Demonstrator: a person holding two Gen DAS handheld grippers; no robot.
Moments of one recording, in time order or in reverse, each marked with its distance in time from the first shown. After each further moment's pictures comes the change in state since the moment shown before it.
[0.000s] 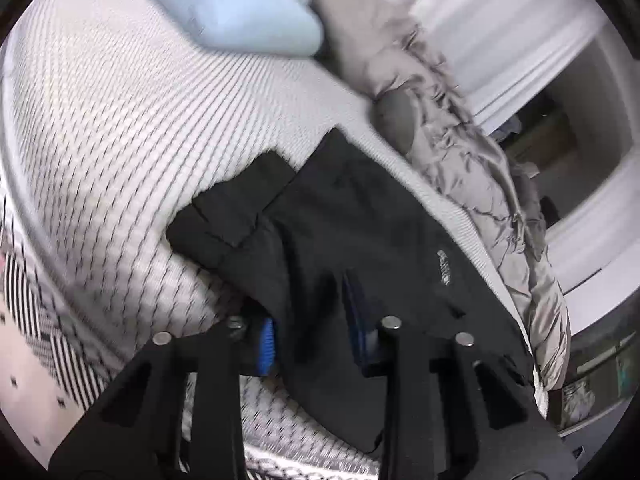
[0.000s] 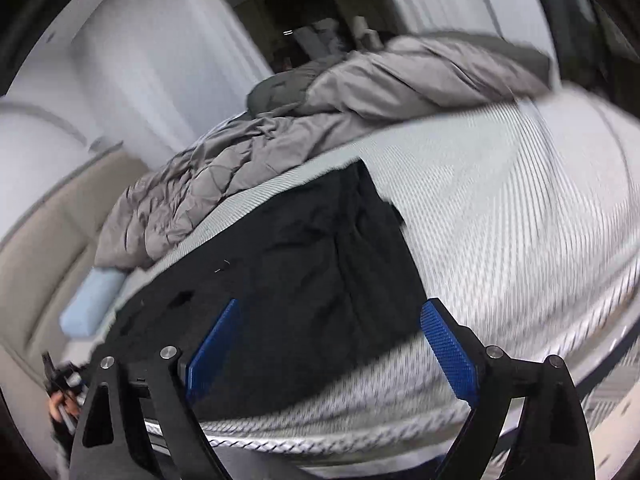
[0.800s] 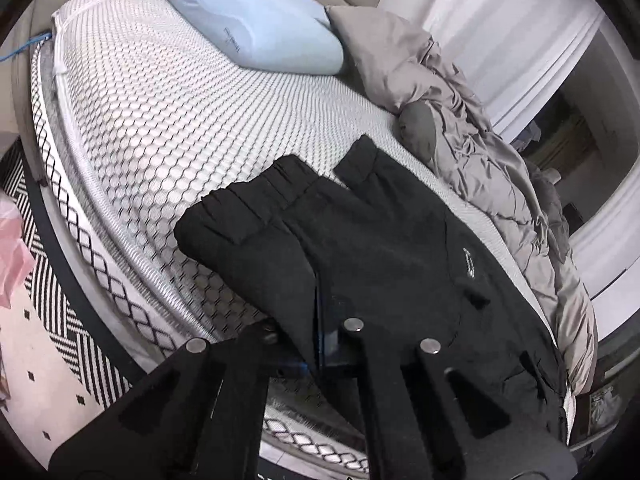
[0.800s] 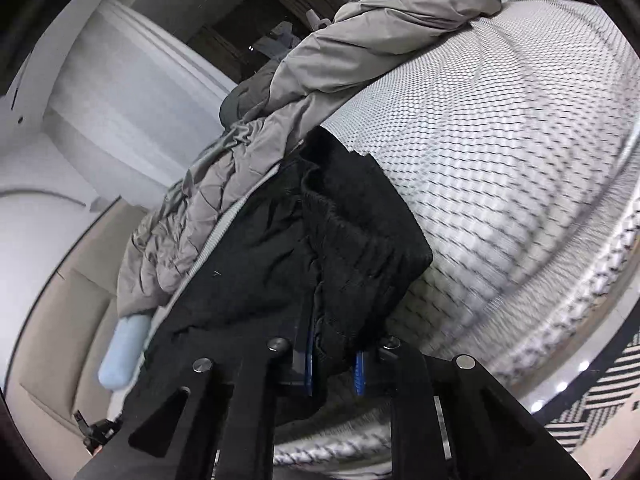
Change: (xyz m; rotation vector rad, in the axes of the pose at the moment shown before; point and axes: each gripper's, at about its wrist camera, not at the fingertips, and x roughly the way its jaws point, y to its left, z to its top) left arm -0.025 0.010 -0.037 -0.005 -0.064 0.101; right arm 0.038 -0.029 -0.024 0.176 -0.026 0.047
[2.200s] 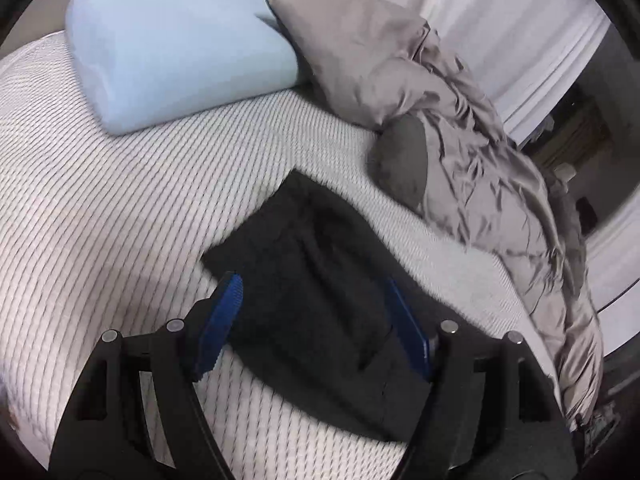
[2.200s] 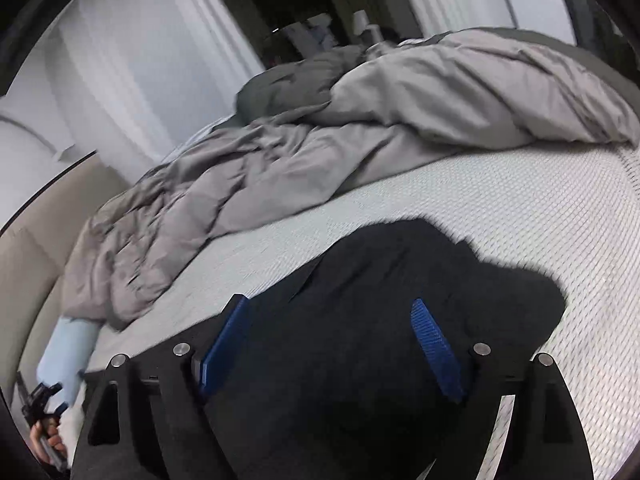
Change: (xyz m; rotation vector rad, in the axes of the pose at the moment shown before) left arm 0.119 -0.128 0.148 0.033 0.050 0.069; right arm 0.189 0.198 0.143 -0.283 -0.002 -0.112
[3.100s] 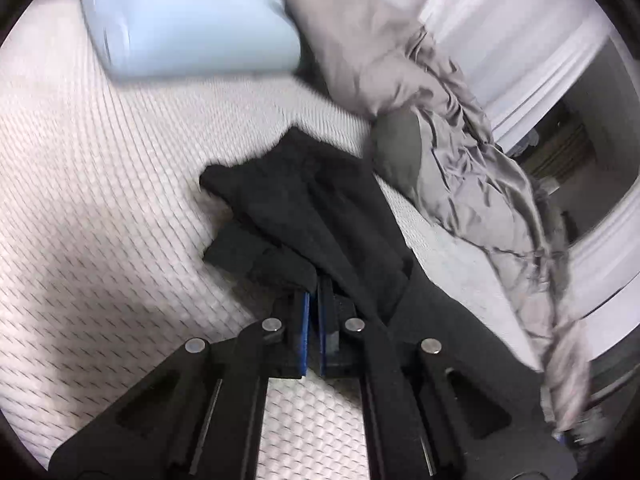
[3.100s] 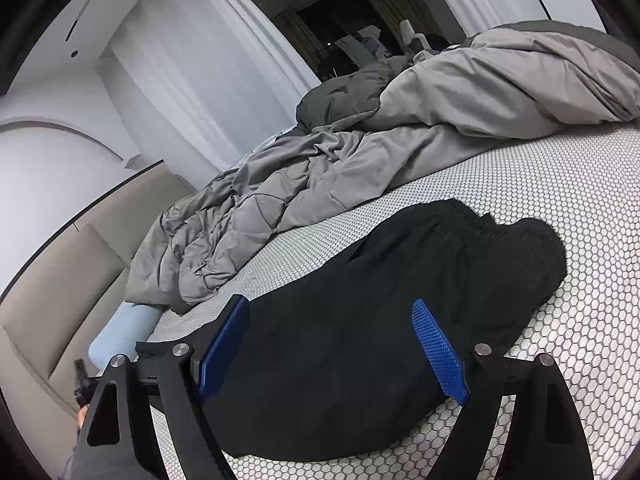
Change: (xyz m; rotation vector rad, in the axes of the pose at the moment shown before) left arm 0.009 0.021 -0.058 -0.022 -0.066 -0.056; right arm -0.048 -0.039 -0.038 0.019 -0.082 0.227
